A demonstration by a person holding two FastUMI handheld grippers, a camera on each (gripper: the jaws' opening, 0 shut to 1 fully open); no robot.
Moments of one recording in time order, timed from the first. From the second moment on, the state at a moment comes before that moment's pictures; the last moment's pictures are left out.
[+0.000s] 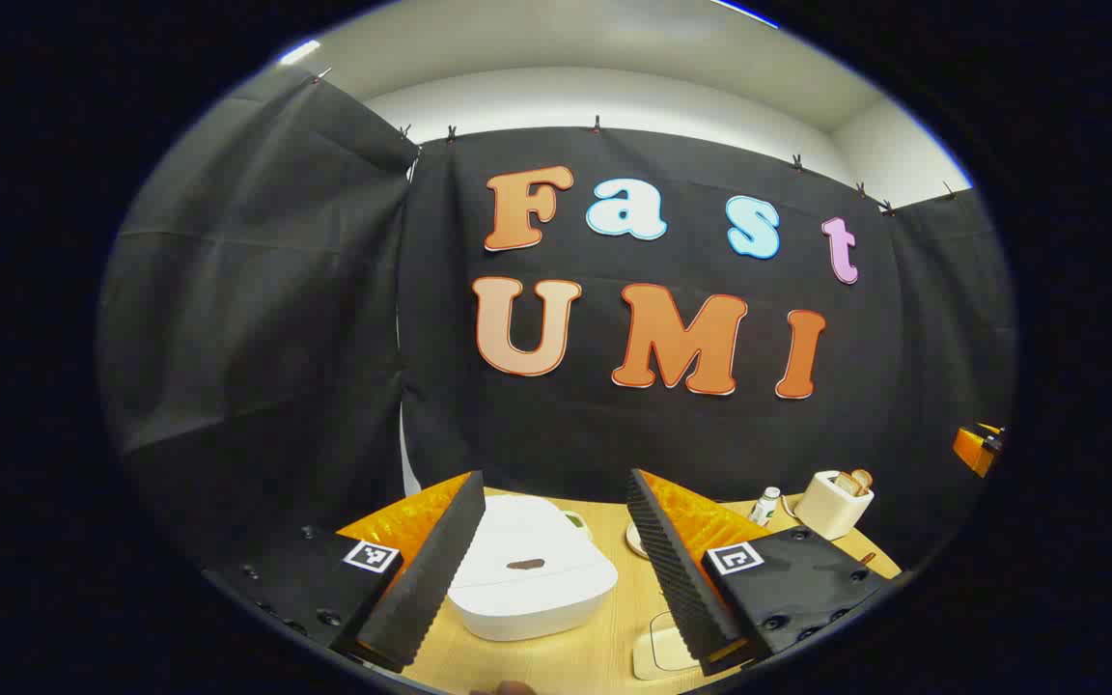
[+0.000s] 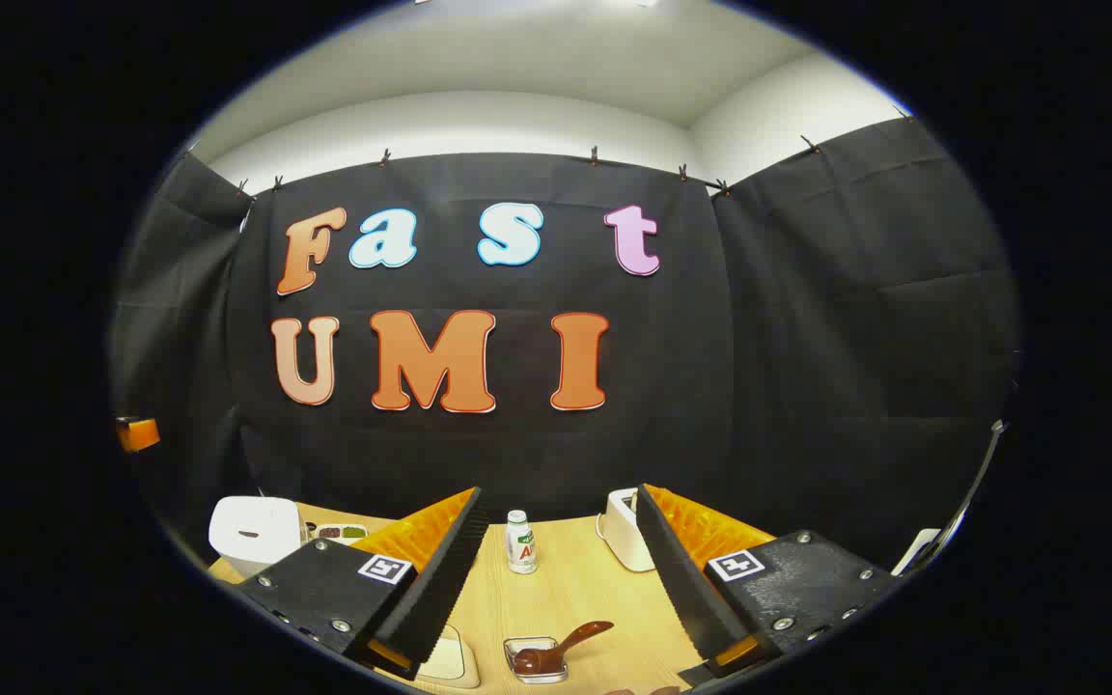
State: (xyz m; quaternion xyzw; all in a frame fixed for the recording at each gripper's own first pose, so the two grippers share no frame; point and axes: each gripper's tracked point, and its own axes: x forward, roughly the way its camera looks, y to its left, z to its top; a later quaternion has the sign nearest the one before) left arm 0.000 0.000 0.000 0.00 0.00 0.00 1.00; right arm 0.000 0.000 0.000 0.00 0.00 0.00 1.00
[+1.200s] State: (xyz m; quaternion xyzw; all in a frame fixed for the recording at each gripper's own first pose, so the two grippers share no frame) left arm -0.025 0.014 0.038 0.04 -0.03 0.04 1.00; right arm 0.001 -0.011 0.002 -0.01 0.02 0.01 1.00
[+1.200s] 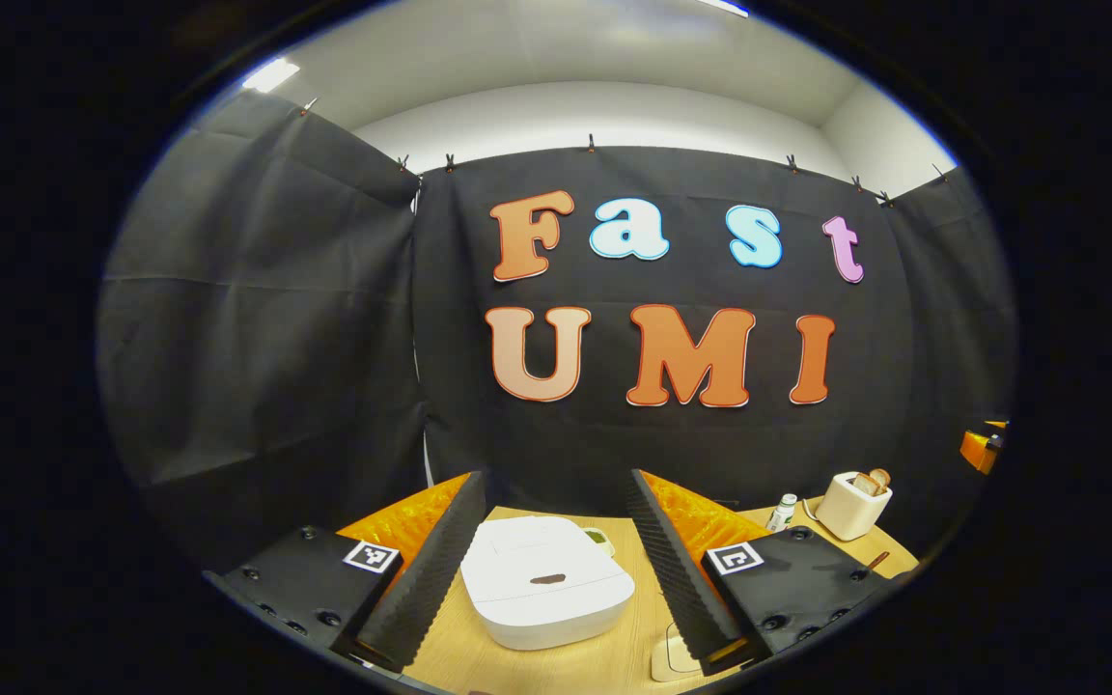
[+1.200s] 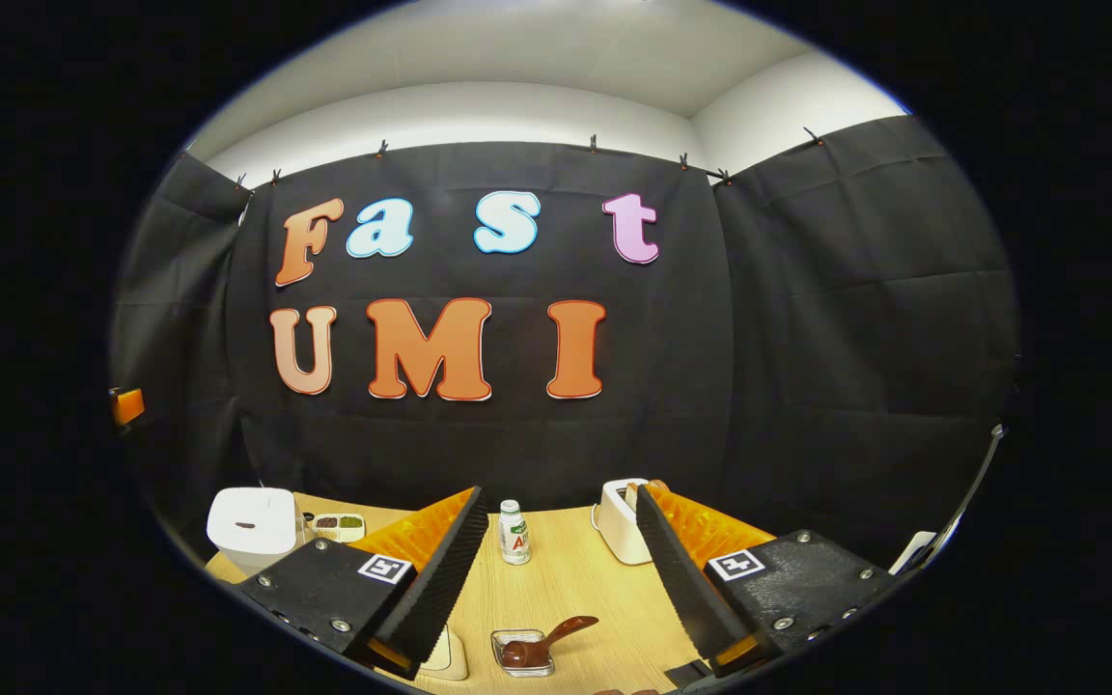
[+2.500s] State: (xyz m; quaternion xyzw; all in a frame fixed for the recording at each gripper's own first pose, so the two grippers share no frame) left arm -0.002 0.044 0.011 0.04 0.01 0.04 1.00; right arm 0.002 -0.002 -0.009 -0.02 0.03 0.01 1.00
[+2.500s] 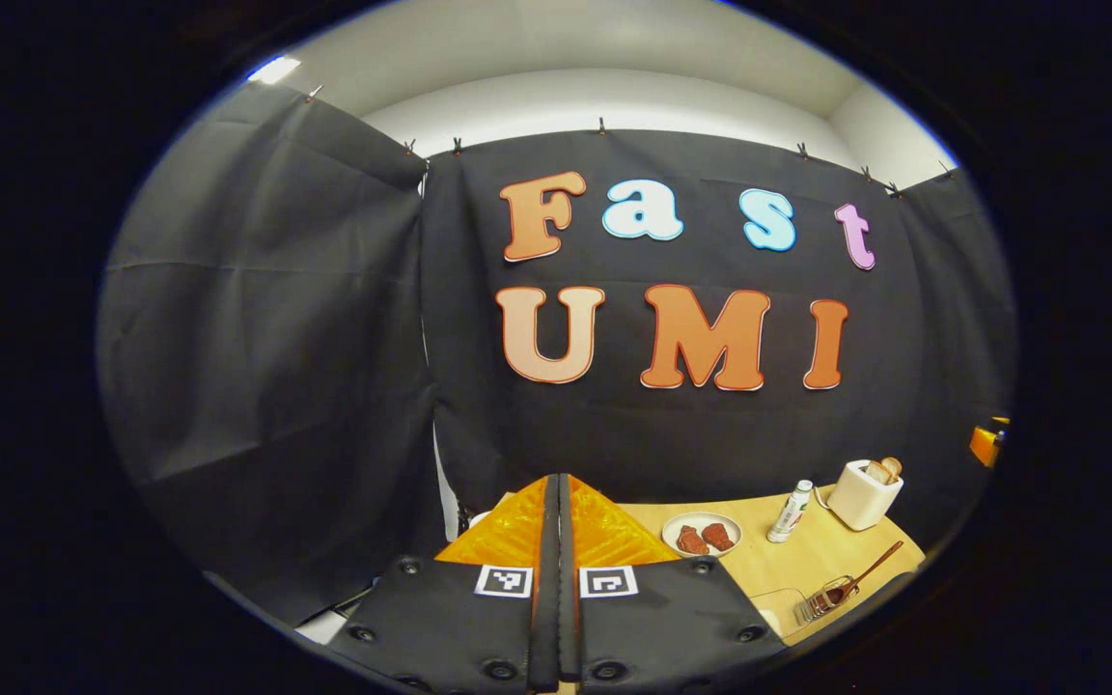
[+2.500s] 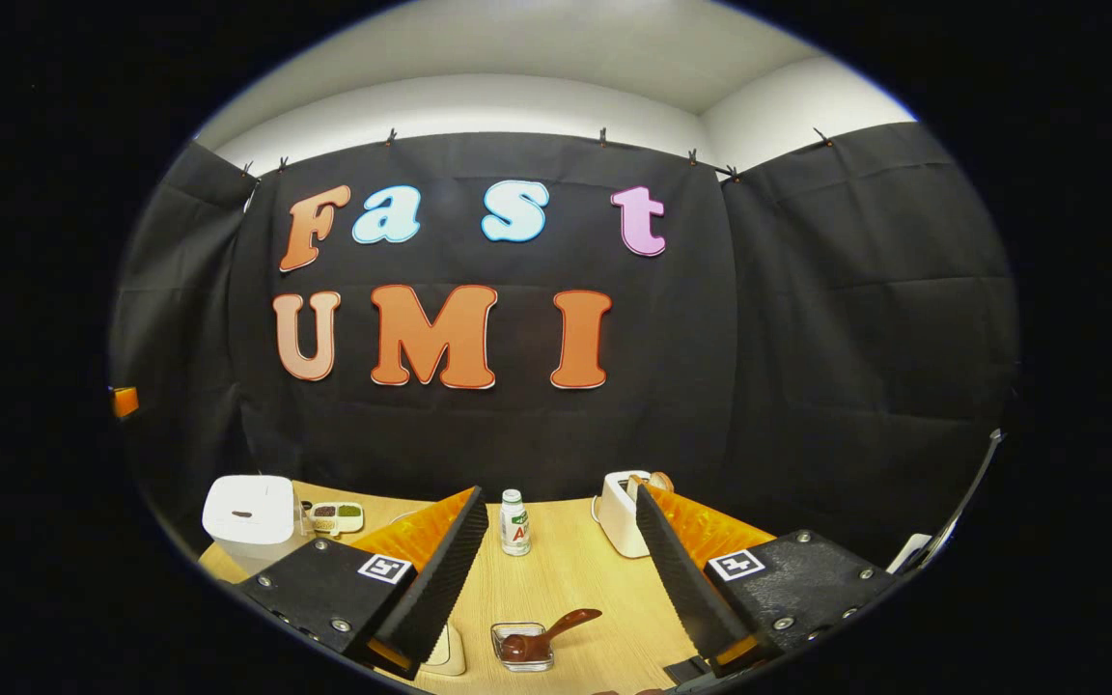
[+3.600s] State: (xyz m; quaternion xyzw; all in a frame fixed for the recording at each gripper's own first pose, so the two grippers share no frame) left arm 0.145 0.034 -0.172 0.02 0.25 -0.04 0.97; right arm 0.020 -0.009 -0.042 -0.03 0.07 0.00 1.00
